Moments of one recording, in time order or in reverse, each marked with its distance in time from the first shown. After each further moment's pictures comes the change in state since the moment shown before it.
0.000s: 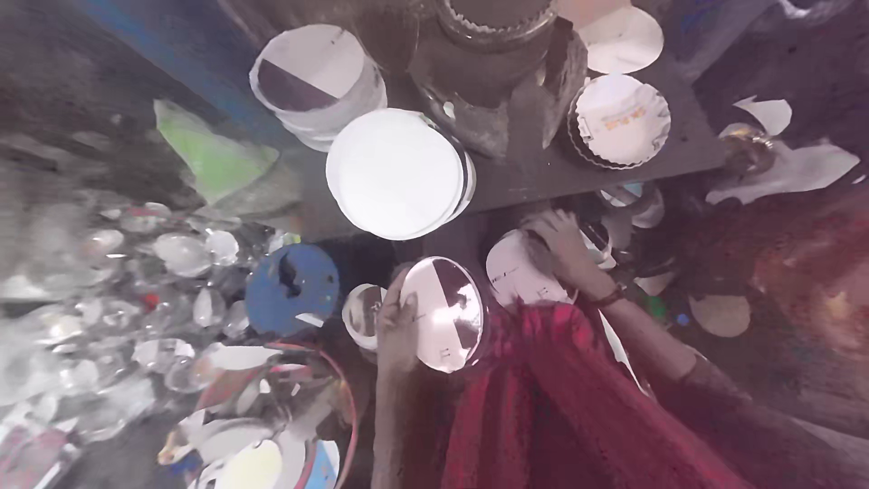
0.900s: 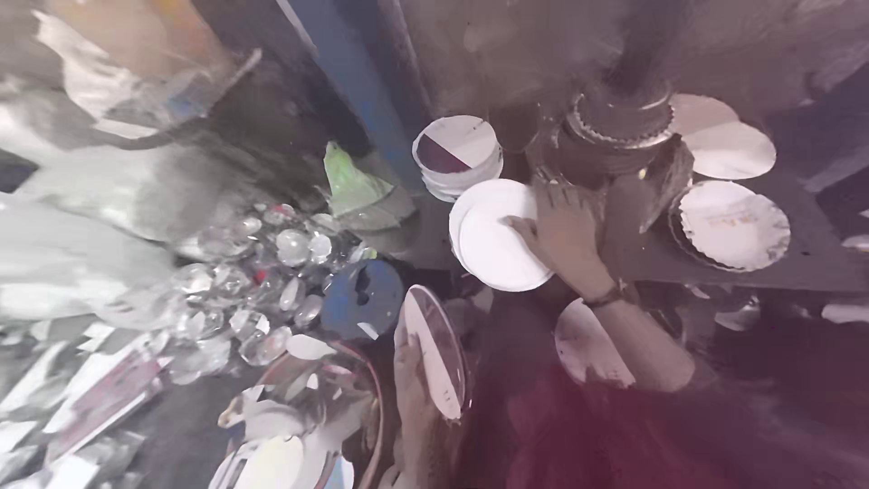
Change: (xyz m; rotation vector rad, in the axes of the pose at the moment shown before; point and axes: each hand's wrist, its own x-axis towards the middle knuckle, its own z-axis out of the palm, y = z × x) left_hand -0.007 0.040 -0.035 -0.368 0.342 0.289; right_hand 0.175 -0.121 -0.002 -0.192 0.015 0.083
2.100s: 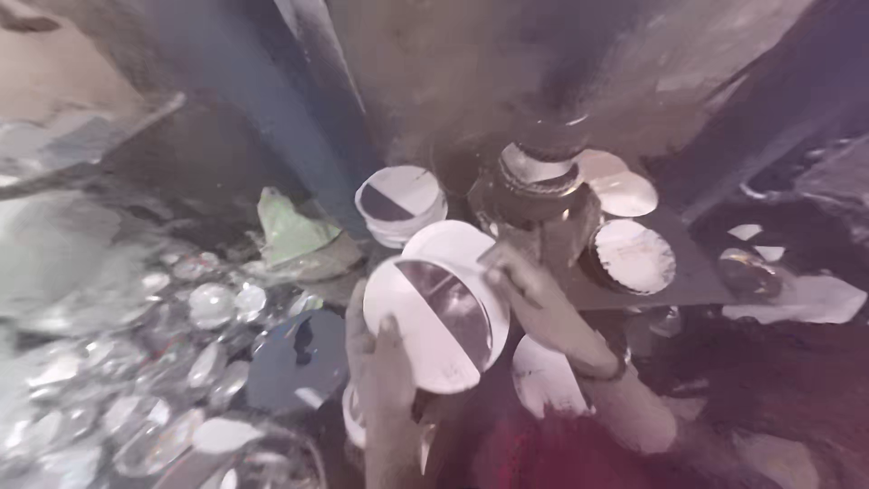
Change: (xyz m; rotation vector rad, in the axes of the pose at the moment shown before) left_hand 0.057 0.017 0.104 0.177 -0.218 0.307; right_hand -0.036 0.001 -0.063 0.855 0.062 -0.230
